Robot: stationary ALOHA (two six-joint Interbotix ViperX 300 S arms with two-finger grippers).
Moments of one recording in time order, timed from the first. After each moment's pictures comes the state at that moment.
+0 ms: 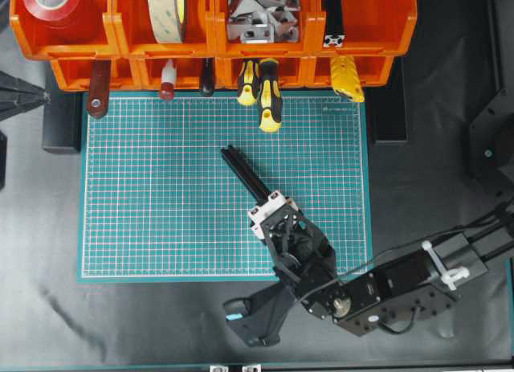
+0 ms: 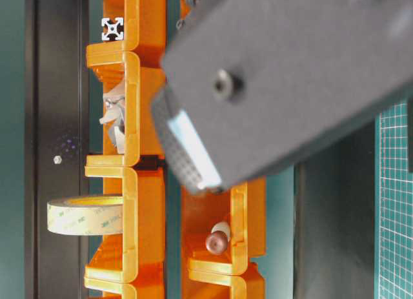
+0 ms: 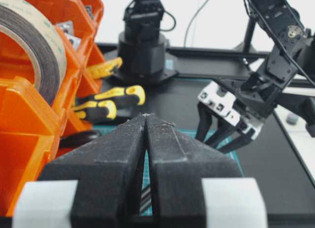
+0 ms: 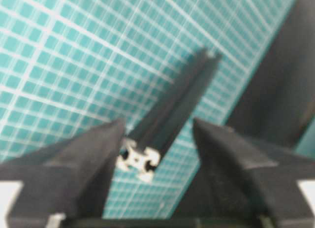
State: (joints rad) left arm 0.01 -1.07 1.11 0.04 -0.05 -0.09; right arm 0.56 0.33 0.25 -0.79 1.12 0.27
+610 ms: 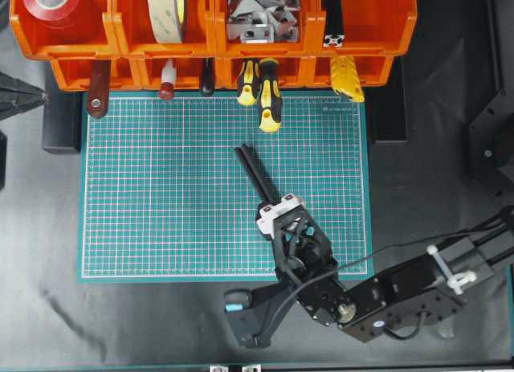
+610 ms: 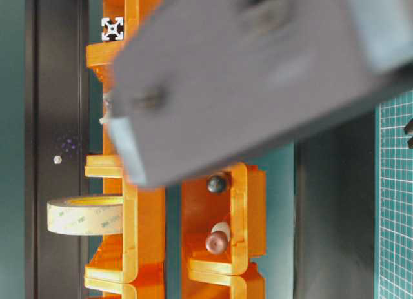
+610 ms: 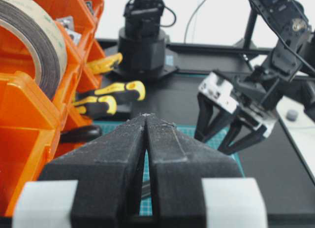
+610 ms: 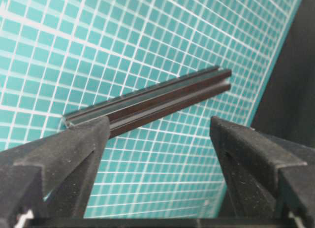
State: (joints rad) left arm 0.01 -1.08 1.11 0.04 -0.03 -0.10; right arm 0.57 0.31 0.24 -0.77 1.12 0.52
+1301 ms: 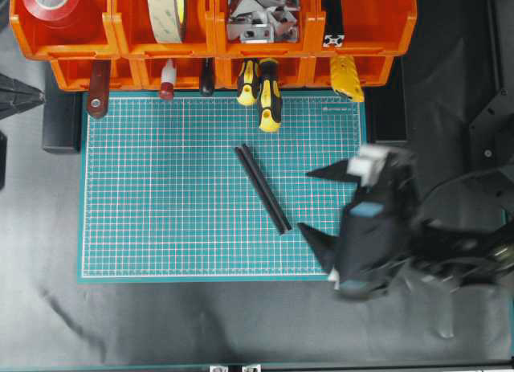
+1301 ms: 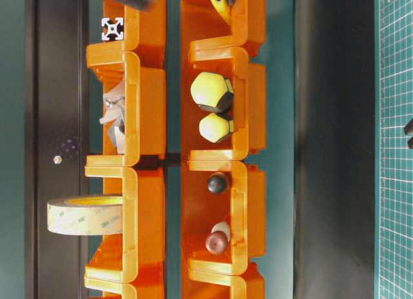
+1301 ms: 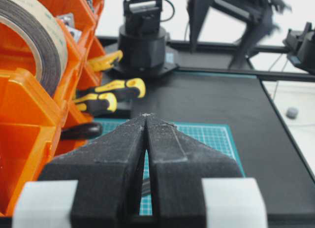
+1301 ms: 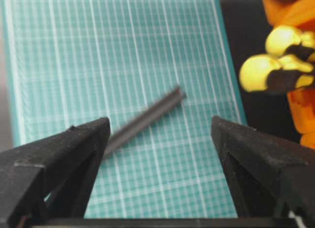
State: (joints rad) left arm 0.01 -1.09 1.11 0.04 -0.01 -0.10; right arm 0.59 -0.23 0.46 -0.85 1.00 1.01
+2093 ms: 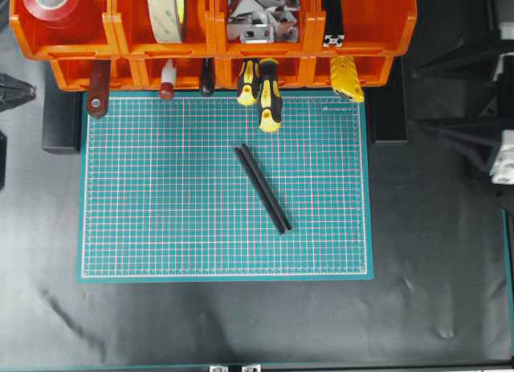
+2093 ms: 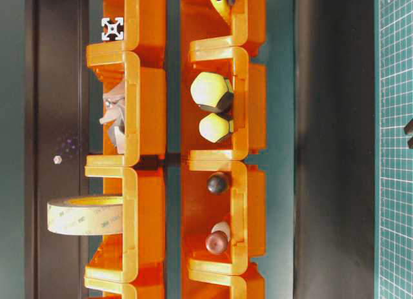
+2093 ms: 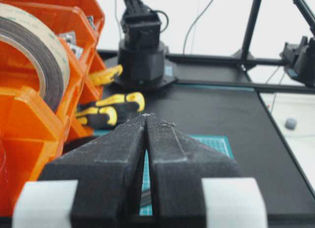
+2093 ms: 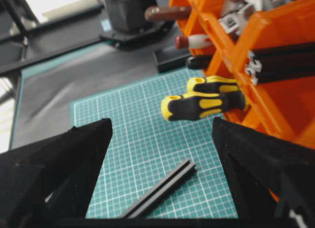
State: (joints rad) left arm 0.01 -1.11 1.09 0.04 0.01 -0.10; right arm 0.45 -1.00 0.96 -1.04 0.66 1.33
